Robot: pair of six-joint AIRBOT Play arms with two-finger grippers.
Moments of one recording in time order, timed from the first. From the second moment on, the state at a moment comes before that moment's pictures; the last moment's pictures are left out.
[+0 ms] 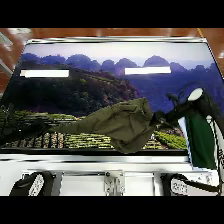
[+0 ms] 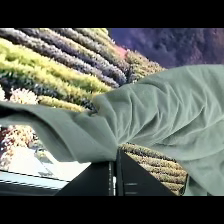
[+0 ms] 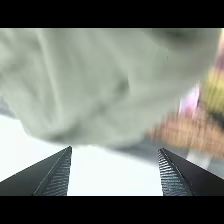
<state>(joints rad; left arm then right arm) 0.34 -0.65 0.51 0.94 -1.08 -1.51 -0.15 -1.39 0.94 -1.05 1.49 1.37</state>
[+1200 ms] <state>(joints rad) 0.37 -0.65 0.89 0.96 -1.05 -1.40 0.06 -1.04 1.01 -1.02 1.27 1.31</state>
